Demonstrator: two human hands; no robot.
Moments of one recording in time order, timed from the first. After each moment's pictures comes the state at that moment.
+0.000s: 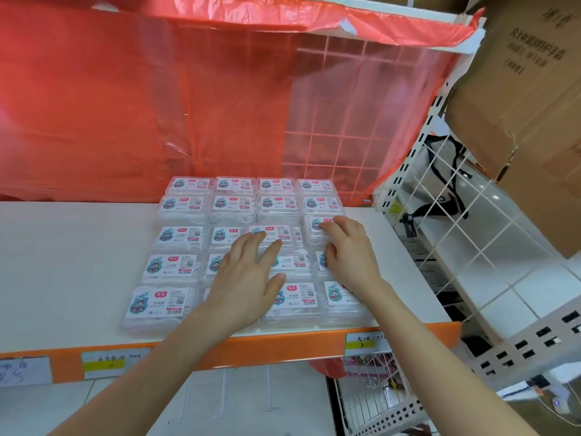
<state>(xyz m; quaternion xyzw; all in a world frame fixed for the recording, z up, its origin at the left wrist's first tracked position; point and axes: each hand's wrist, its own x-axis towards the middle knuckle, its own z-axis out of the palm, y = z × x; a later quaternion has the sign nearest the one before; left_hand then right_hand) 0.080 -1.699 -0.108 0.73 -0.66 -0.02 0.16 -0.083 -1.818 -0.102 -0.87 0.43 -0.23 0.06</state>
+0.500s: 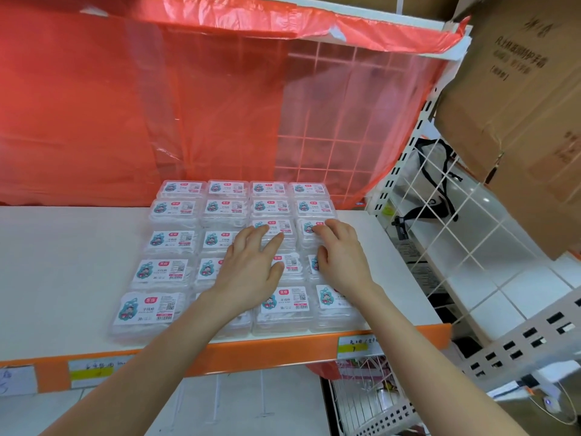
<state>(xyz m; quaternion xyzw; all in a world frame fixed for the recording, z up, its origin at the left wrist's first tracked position) 0.078 -1.731 -0.106 0.73 -0.66 -0.05 0.16 -0.082 -1.817 -0.100 -0.87 0.44 -0.21 0.06</state>
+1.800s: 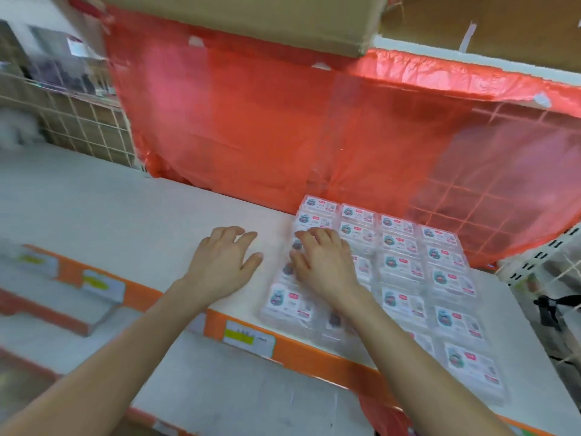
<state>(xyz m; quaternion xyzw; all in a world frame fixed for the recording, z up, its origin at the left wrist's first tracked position) 0.243 -1.587 -0.076 0.87 -0.48 0.03 0.12 0.112 -1.720 -0.065 -0.96 0.26 -0.11 0.04</state>
